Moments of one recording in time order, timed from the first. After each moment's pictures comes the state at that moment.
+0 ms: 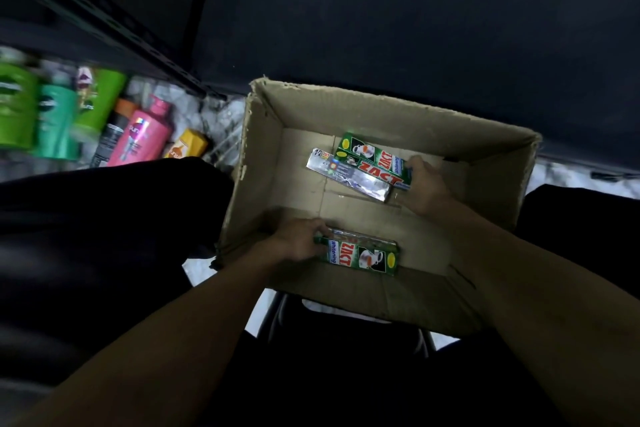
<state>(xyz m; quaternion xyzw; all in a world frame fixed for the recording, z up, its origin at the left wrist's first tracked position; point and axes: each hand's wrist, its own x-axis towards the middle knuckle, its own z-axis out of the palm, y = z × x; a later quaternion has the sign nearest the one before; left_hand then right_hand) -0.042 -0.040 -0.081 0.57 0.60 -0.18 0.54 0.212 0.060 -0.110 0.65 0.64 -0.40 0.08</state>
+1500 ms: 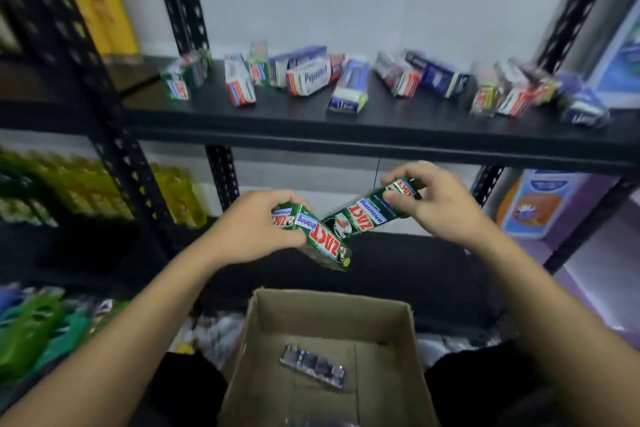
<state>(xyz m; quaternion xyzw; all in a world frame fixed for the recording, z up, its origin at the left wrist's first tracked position) -0.052 -0.002 0.380 0.76 0.52 0.27 0.27 0.241 0.025 0.386 0.52 0.75 -0.18 -0.36</state>
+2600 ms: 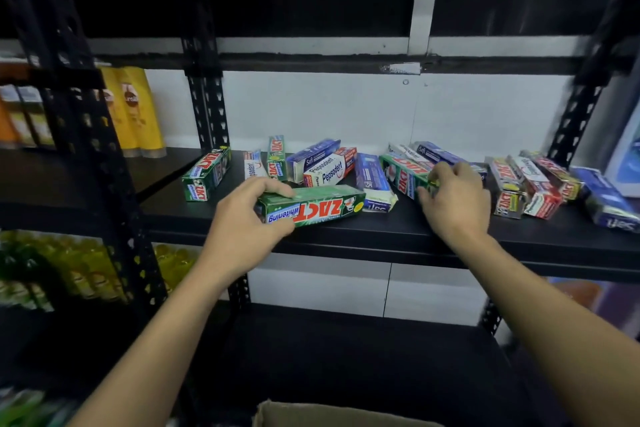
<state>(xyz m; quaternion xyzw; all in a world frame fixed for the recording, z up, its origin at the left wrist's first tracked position) -0.070 0.069 0.479 0.67 0.52 0.51 0.15 0.227 0.166 0.462 0.70 0.61 0.16 -0.35</state>
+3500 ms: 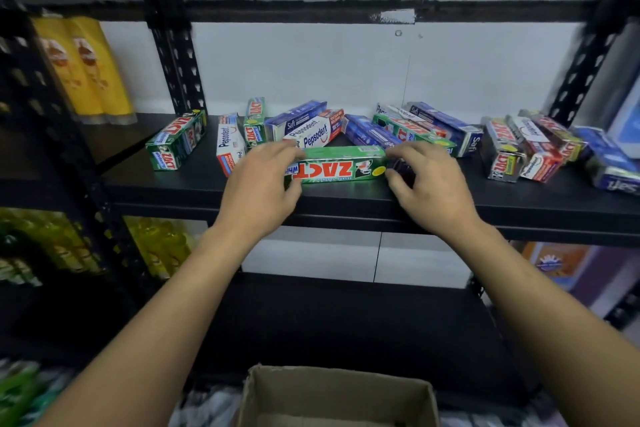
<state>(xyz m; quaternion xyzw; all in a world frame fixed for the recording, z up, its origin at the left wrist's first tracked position) -0.035 0.127 0.455 0.76 0.54 0.33 -0.11 0.226 0.150 0.440 0.52 0.75 0.13 -0.38</state>
